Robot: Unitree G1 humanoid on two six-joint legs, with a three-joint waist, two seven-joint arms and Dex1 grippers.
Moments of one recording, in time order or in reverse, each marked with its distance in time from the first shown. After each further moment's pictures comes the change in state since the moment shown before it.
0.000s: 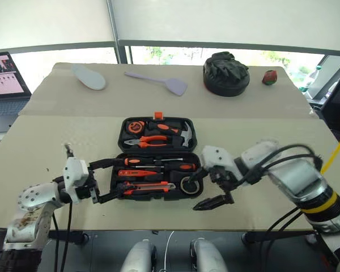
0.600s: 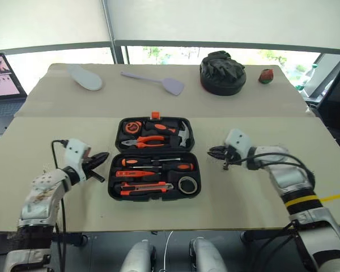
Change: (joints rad) left arm -0.305 -0.101 -0.122 0.277 0.219 0.239 0.417; right arm 0.074 0.319 -0.101 0.779 -0.443 -0.813 -0.510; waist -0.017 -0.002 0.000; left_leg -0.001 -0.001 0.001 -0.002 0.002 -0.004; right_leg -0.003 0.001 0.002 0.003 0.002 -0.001
